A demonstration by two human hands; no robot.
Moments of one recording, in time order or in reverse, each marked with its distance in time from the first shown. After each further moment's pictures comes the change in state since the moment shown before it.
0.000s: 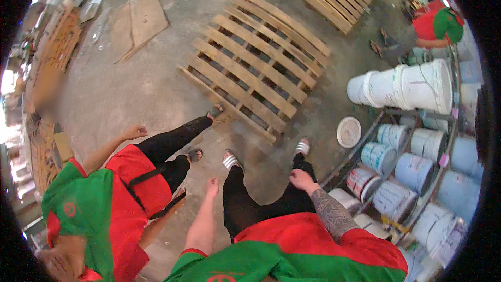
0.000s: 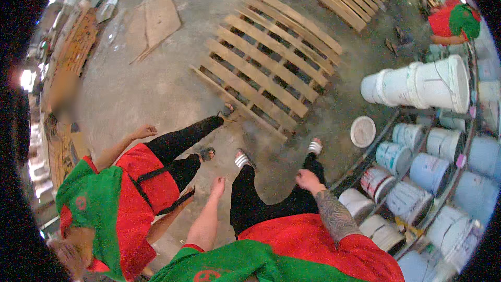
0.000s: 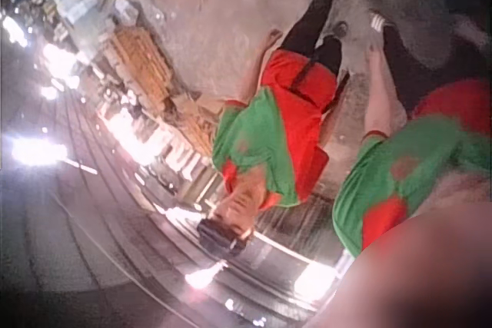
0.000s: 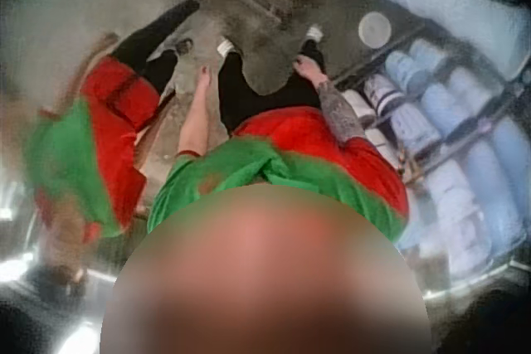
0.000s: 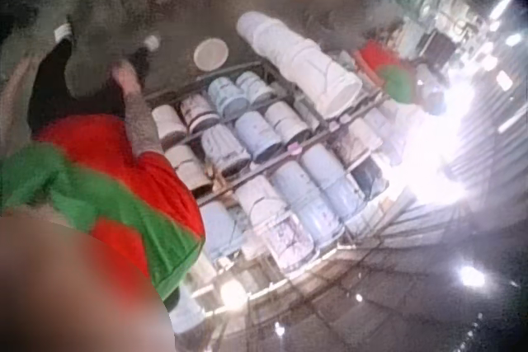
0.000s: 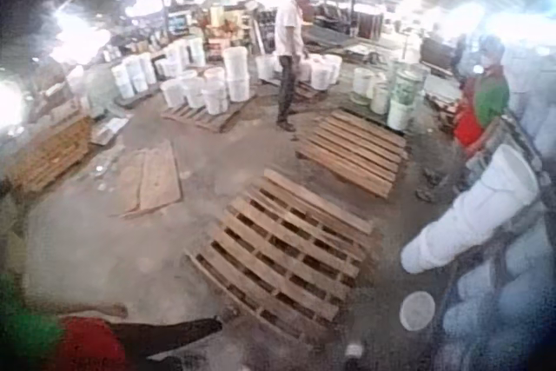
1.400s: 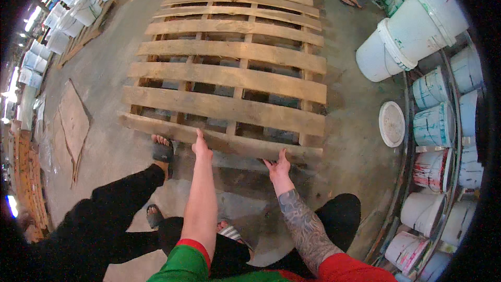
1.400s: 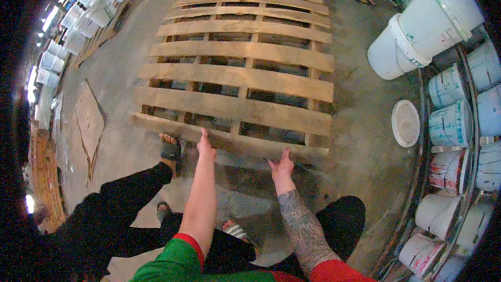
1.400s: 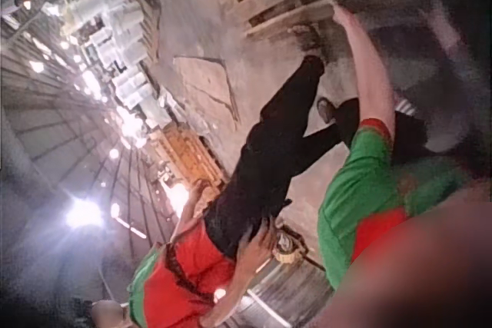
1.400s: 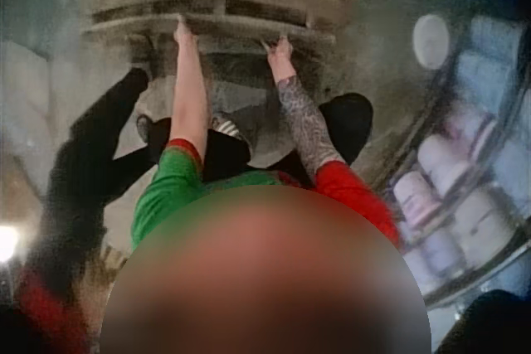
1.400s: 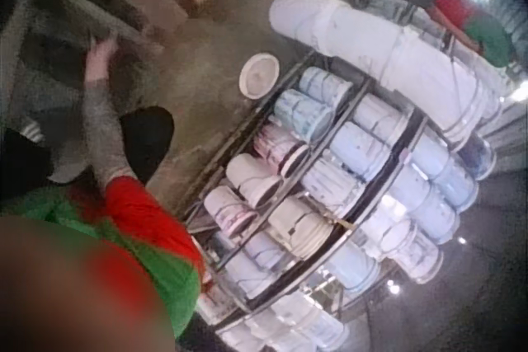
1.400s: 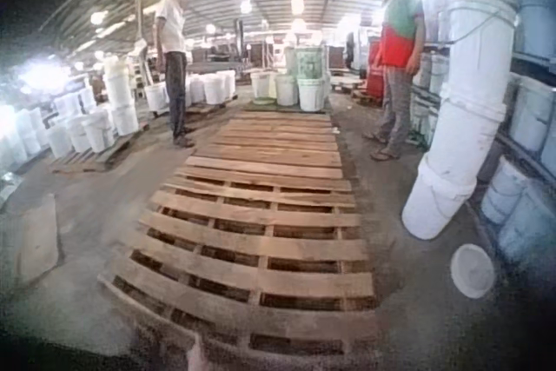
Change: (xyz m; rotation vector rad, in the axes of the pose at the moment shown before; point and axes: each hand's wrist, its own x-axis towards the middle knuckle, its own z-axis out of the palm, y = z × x) left_hand 0.661 0.379 0.253 -0.987 -0.125 0.052; right_hand 0.713 0.018 0.121 2.519 0.868 0.040
